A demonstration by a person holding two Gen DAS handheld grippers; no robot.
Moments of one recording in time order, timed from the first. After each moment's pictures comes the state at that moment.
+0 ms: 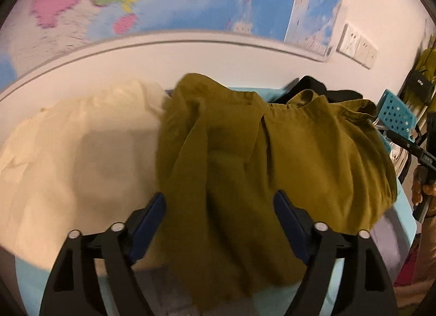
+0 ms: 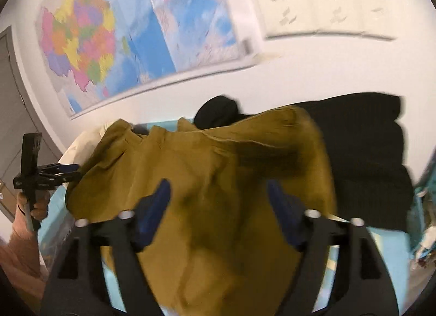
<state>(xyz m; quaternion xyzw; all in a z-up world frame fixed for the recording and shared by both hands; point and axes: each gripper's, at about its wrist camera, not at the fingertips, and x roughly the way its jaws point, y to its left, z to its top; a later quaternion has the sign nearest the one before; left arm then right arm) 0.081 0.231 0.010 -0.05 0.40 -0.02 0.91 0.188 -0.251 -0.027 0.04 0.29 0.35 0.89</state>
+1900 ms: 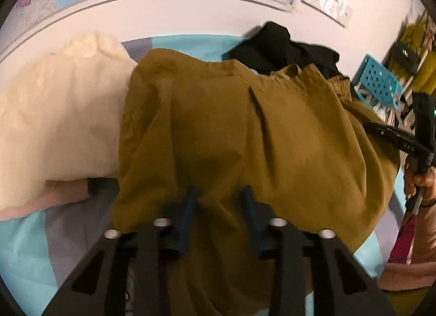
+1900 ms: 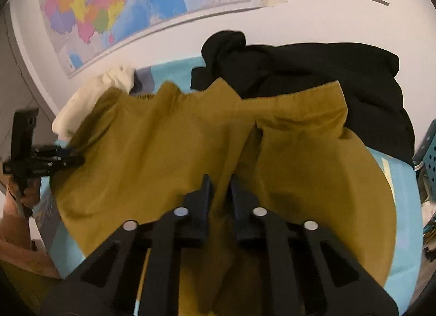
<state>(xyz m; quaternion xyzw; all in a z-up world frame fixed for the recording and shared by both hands) 0.071 0.169 -0.046 -0.05 0.46 -0.07 0.89 0.144 -0.219 -0.078 -0.02 0.35 0.36 0.86</state>
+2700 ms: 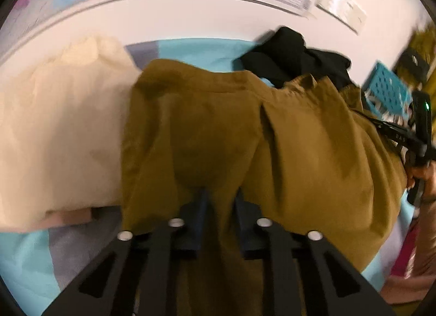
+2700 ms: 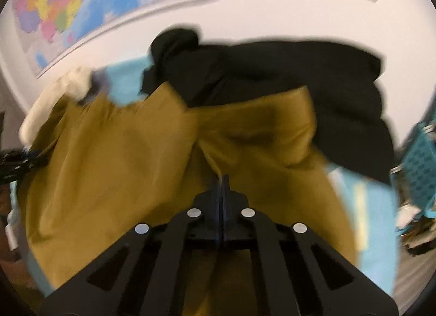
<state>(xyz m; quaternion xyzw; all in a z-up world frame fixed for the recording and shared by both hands) 0.091 0.172 -0.044 -0.07 0.46 -0.06 0.88 0.203 -0.242 -0.067 -0.03 0.36 0.28 0.89</state>
